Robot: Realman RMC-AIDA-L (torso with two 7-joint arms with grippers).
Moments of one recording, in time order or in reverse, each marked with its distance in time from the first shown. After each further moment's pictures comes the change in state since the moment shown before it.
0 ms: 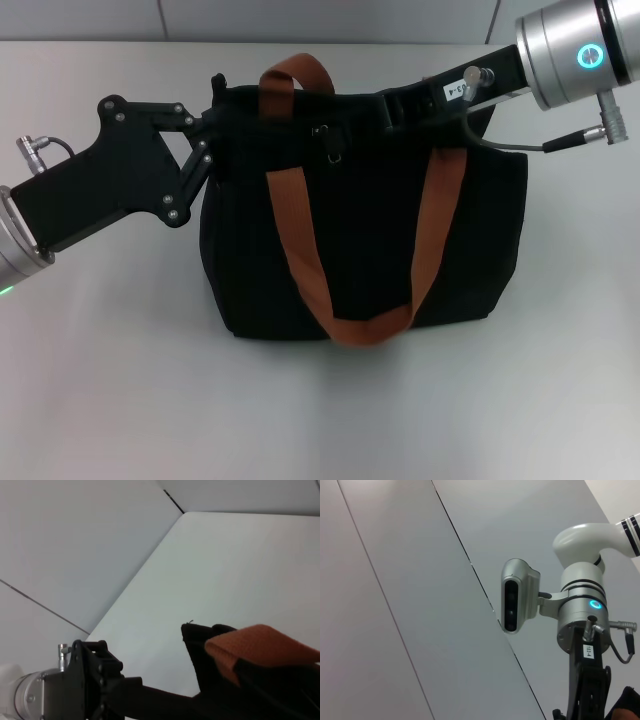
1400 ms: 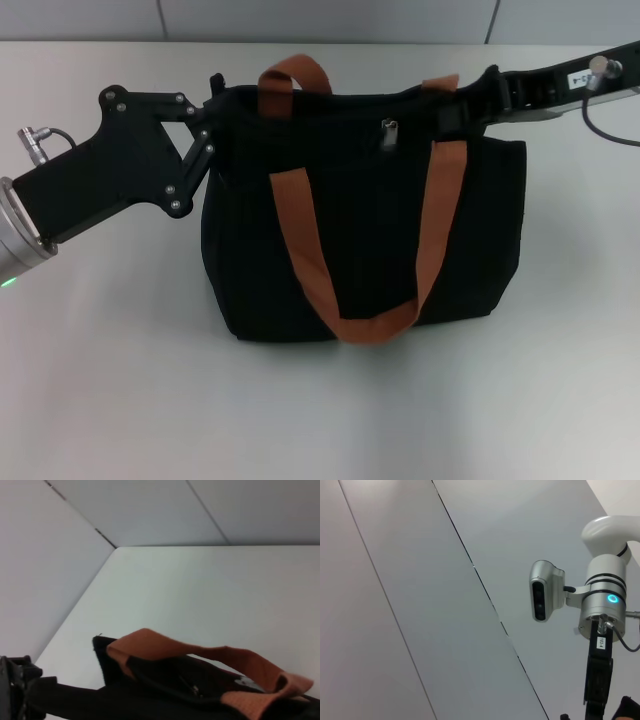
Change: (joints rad) left arm -0.012 -0.002 -0.002 0.000 -0.011 -0.006 0.000; right arm -0.142 -0.002 0.174 -0.222 -0.136 -0.100 0.057
